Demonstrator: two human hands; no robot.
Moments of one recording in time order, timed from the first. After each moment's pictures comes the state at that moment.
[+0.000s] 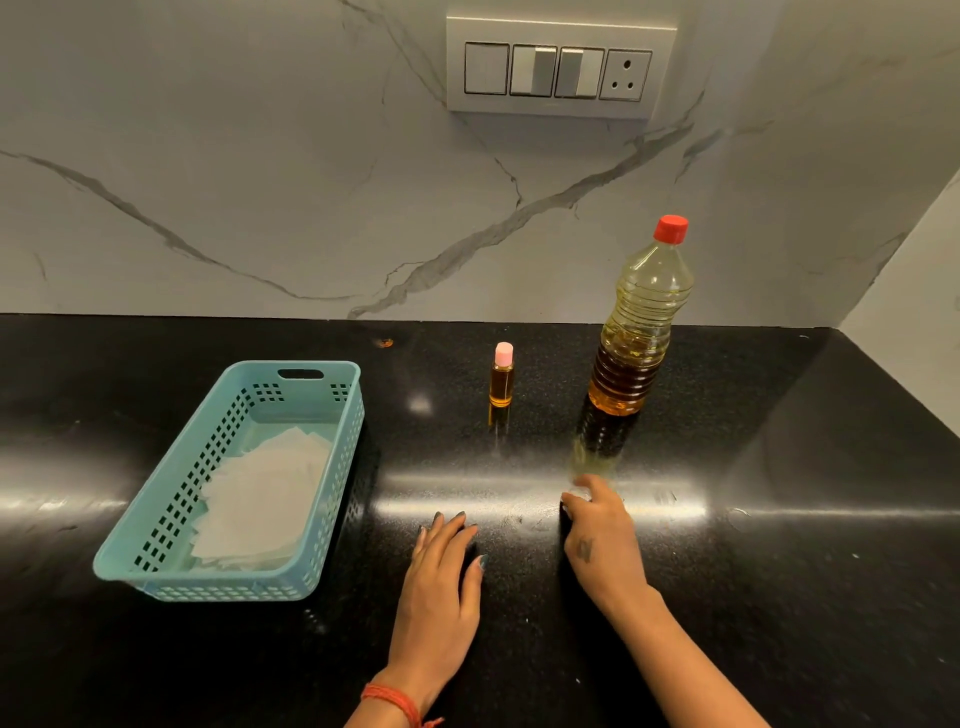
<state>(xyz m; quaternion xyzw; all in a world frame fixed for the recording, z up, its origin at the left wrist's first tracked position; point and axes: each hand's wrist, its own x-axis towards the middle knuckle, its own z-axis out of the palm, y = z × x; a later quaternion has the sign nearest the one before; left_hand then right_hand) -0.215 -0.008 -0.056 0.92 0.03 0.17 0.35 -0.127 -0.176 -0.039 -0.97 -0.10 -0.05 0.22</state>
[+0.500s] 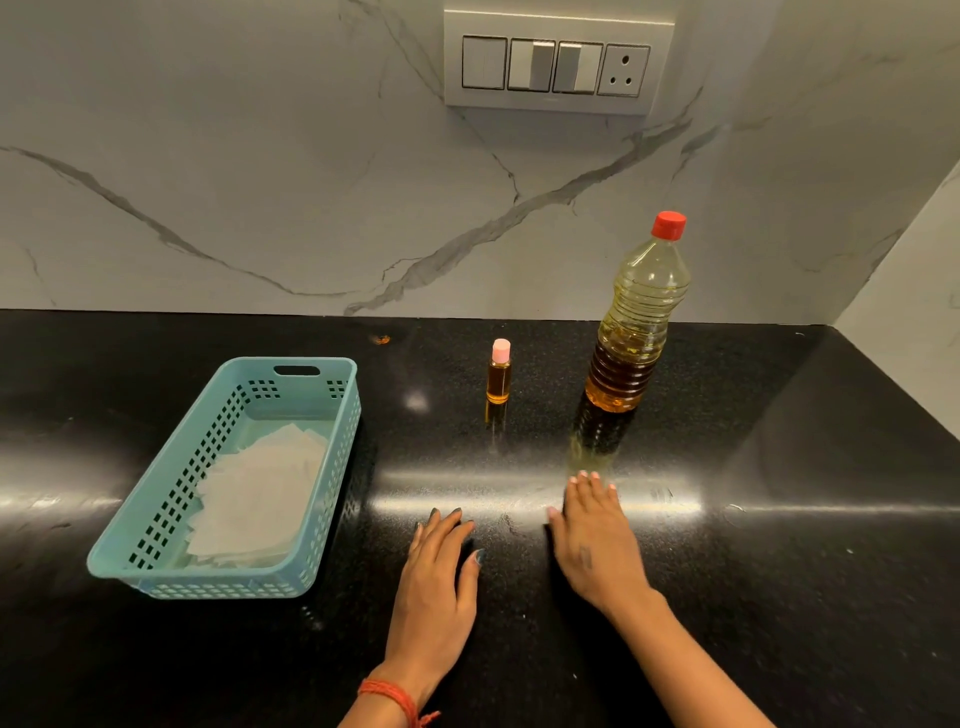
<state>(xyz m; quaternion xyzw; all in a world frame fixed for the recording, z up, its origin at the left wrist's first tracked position) -0.215 -0.007 -0.058 0.92 0.04 0.16 0.35 -0.132 -0.178 -0.039 -0.99 -0.12 0.03 0.09</state>
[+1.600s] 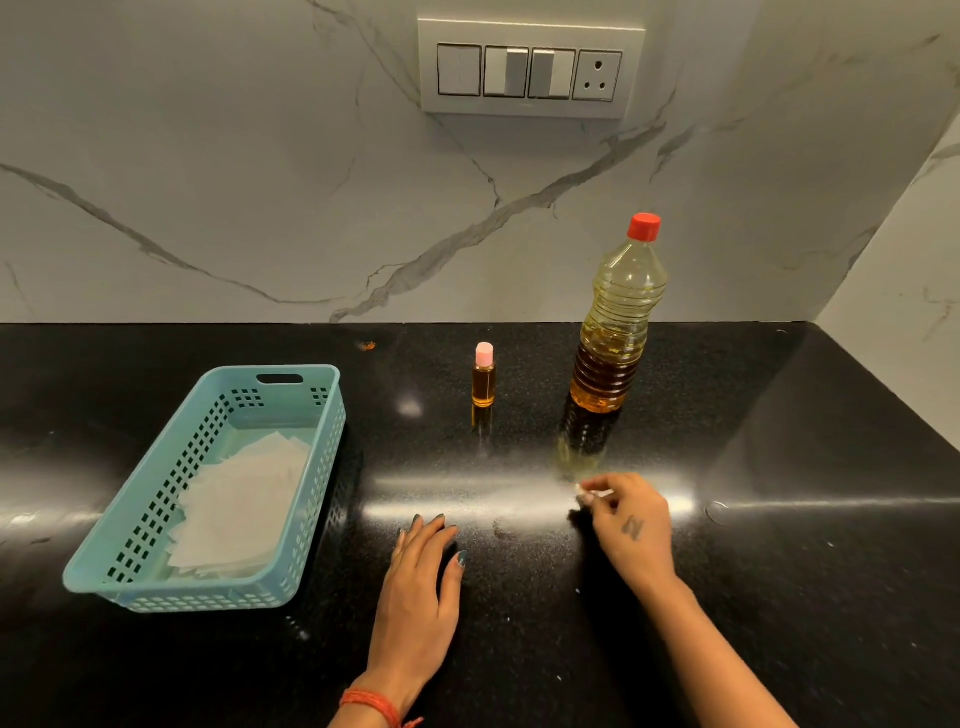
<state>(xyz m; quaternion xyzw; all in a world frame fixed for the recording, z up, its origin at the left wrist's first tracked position) -0.215 -0.007 -0.056 0.92 0.04 0.16 0.36 -0.116 -0.215 -0.026 -0.92 0.01 -0.10 0.38</state>
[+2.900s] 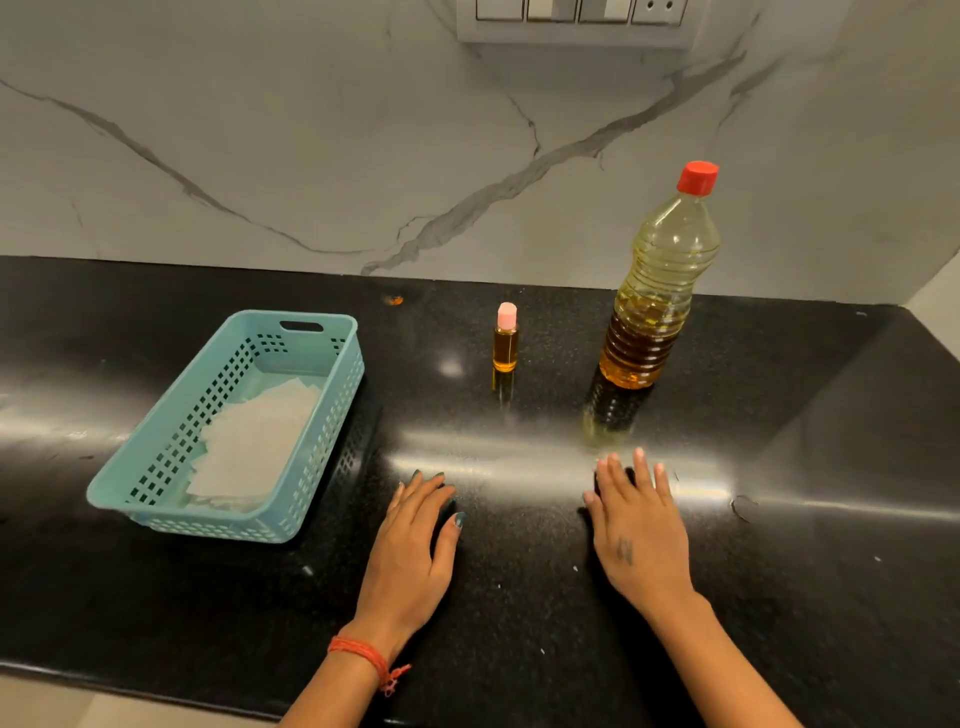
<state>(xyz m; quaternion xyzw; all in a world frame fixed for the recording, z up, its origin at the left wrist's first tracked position) -0.214 -0.010 -0.056 0.94 0.07 0.15 0.31 -0.126 -0.227 -0.047 -0.99 -0.17 -0.03 0.02</state>
